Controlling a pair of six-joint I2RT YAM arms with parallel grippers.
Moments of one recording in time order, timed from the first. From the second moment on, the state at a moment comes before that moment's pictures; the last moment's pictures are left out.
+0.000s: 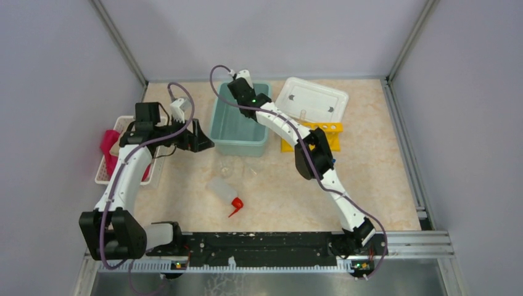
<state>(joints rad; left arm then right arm) 0.01 1.24 1.05 -0.61 0.76 0.10 0.73 2.53 2.42 -0.58 0.48 0.19</state>
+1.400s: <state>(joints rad) 0.22 1.16 0.97 -0.73 0.82 0.22 1.17 1.69 1.45 -0.53 0.52 0.44</state>
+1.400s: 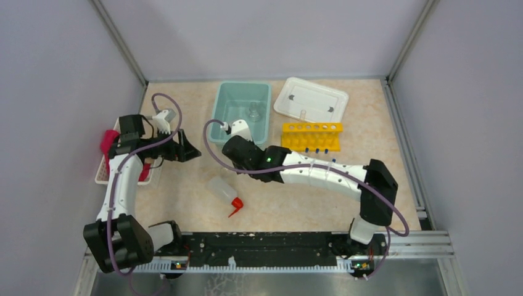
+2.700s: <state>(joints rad) 0.38 1.32 1.15 -0.83 0.74 0.26 1.18 2.14 1.74 -0.47 0.29 0.36</state>
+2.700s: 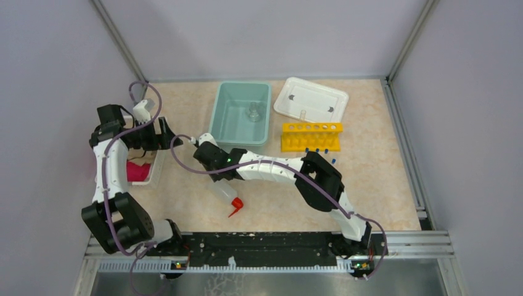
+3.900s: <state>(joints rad) 0.39 1.33 1.19 -0.88 0.78 0.29 1.17 2.16 1.79 -0.50 0.34 0.25</state>
